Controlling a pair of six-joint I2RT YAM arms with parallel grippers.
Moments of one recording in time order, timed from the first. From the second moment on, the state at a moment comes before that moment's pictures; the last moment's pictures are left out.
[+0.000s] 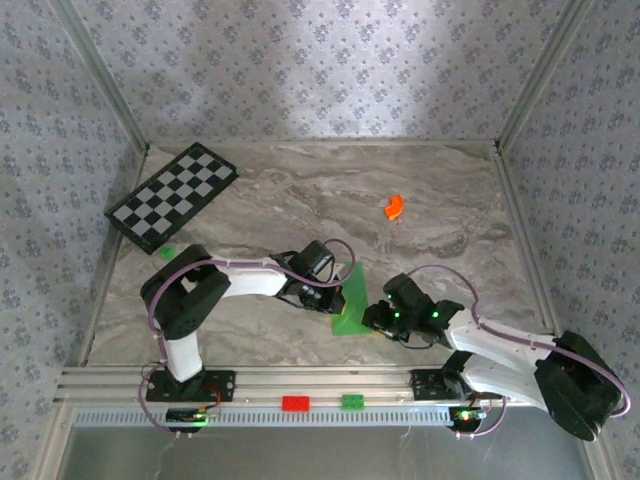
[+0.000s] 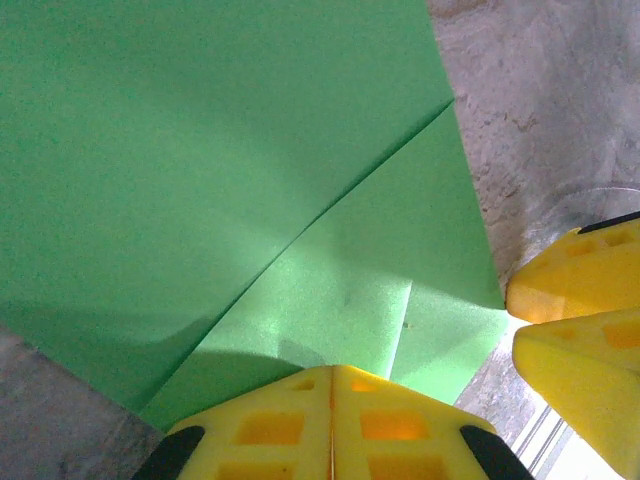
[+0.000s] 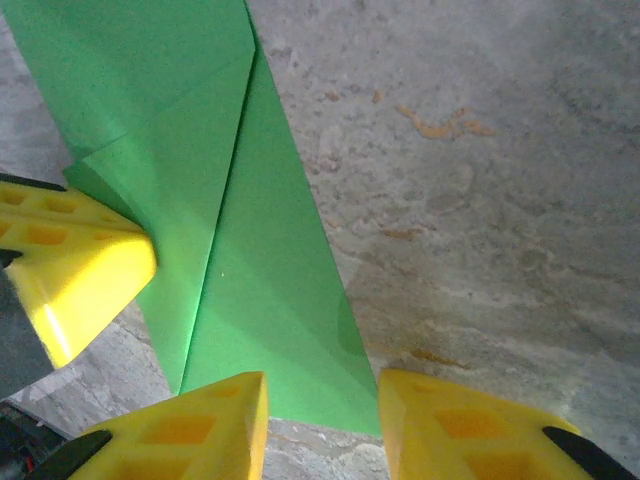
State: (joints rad) left arm -0.91 1.81 0.93 -0.18 0.50 -0.62; right arm 0.77 1.02 0.31 -0.26 -0.23 1.14
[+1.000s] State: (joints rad) left arm -0.93 1.85 0.89 -0.06 0.63 -0.65; right arm 0.73 1.07 0.32 -0.23 -0.28 1.16
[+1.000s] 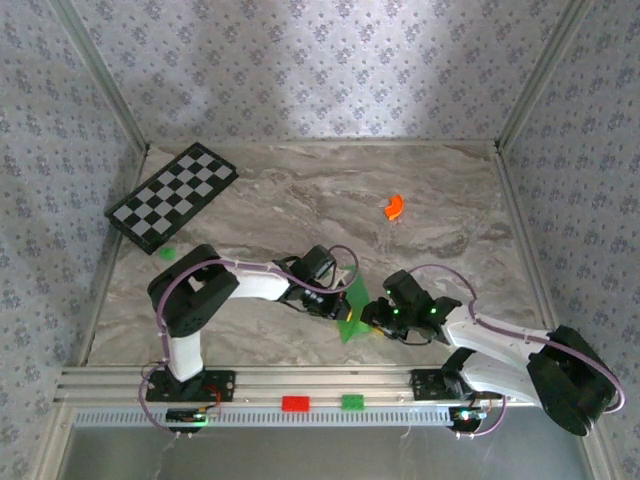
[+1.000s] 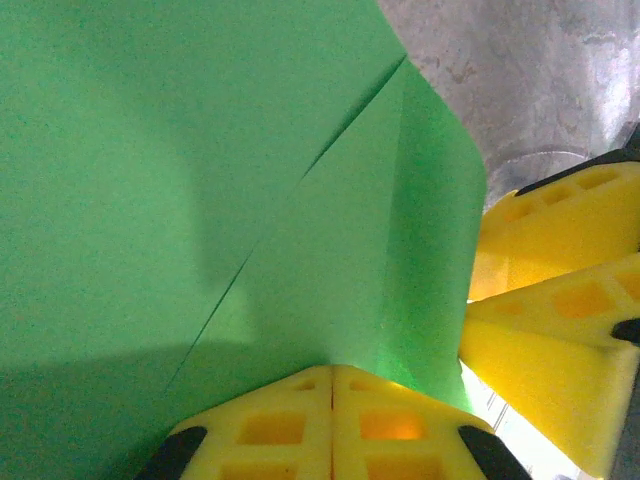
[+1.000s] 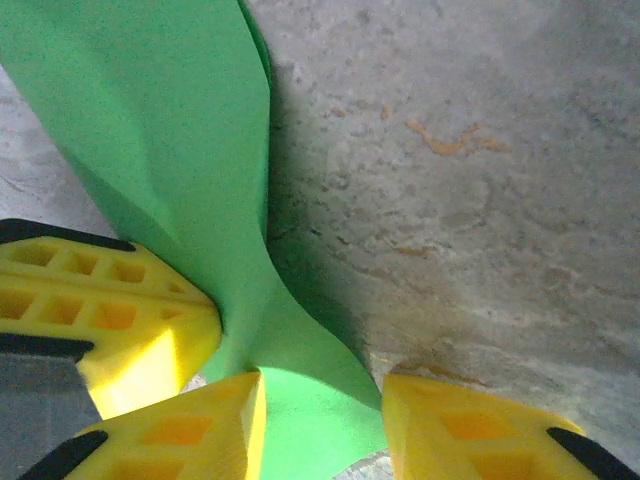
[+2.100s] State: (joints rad) left arm -0.93 1.85 0.89 -0.04 0.64 -0.65; right arm 0.55 1.09 0.31 -0.03 -0.39 1.11
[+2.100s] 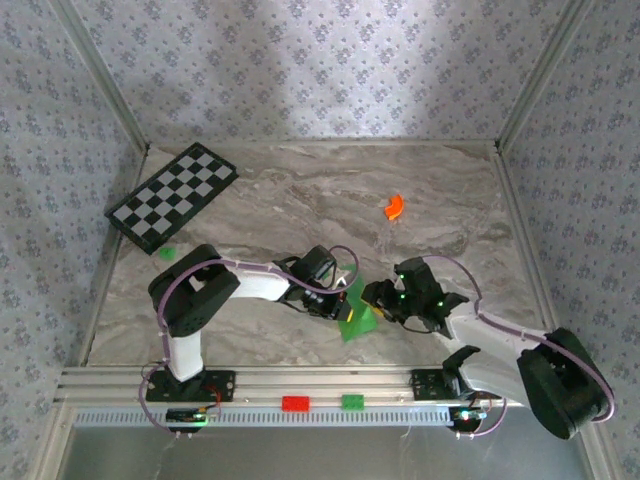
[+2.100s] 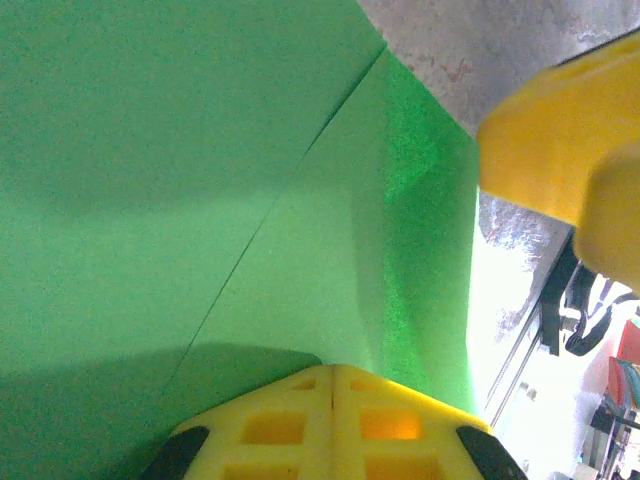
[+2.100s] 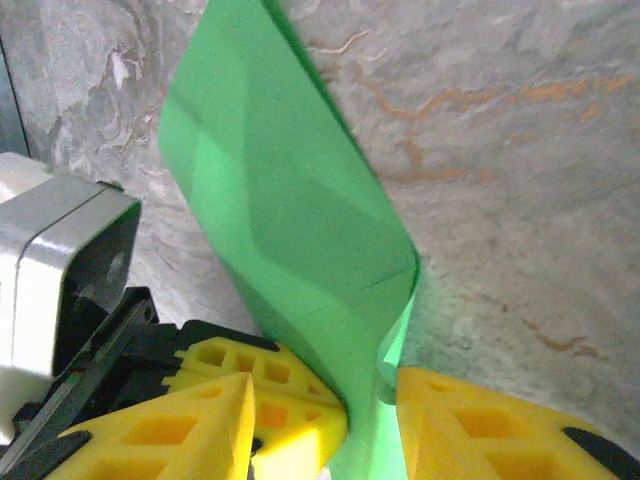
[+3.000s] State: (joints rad) left arm -0.93 1.85 0.89 -0.04 0.64 -0.65; right arm 0.63 0.89 0.23 -0.27 -0.36 1.12
